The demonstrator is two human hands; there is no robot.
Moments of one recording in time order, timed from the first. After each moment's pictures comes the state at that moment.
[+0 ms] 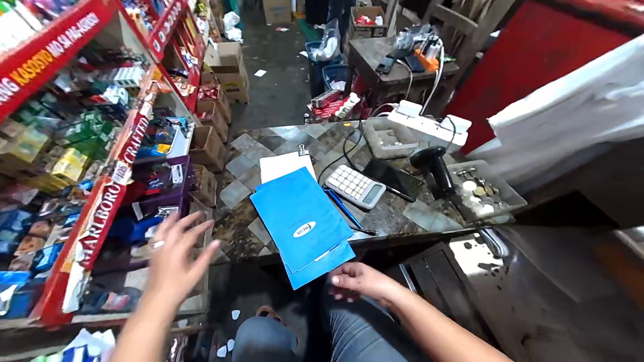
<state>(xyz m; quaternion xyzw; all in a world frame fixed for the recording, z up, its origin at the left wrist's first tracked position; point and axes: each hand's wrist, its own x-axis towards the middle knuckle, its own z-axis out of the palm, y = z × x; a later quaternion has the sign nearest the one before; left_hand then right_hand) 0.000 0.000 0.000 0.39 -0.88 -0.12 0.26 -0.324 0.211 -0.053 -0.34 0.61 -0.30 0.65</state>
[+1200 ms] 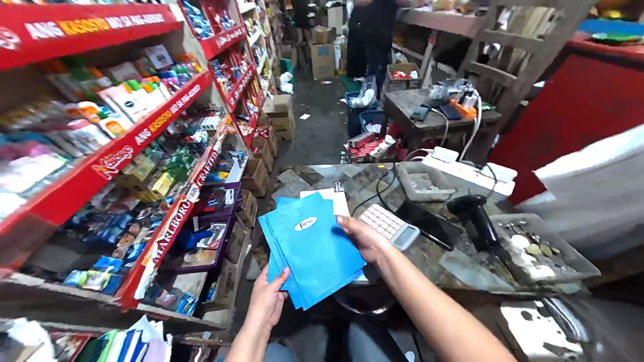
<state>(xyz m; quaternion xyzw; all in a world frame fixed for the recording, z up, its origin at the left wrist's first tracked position) -0.081 0.064 -0.037 0.47 -0.29 -0.69 0.47 -0.332 0.051 0.004 -0.29 0.50 -0.49 0.65</state>
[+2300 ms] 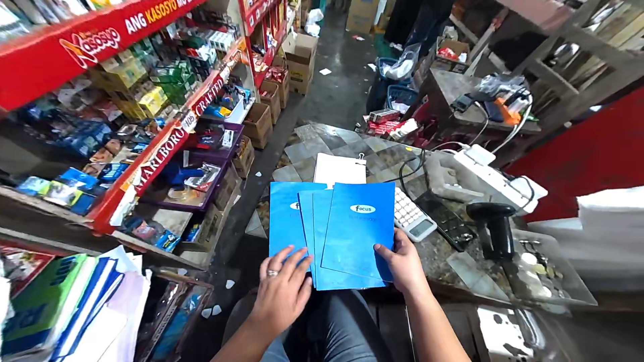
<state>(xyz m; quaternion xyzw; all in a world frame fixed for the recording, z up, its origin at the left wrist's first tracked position) -0.067 0.121 -0.094 0.42 -0.84 -0.05 0.35 -0.339 0.132 -0.034 -0.37 0.70 -0.48 0.38</state>
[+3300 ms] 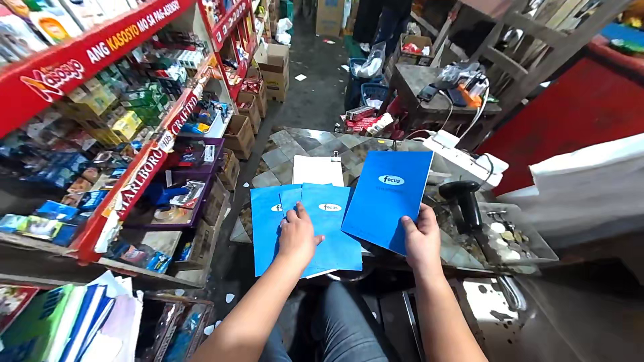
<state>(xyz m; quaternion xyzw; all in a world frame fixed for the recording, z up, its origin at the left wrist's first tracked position) -0.163 0.044 0.002 0.59 -0.76 -0.28 -0.02 -0.378 0.149 -0.002 -0.33 0.72 -0.58 0.19</state>
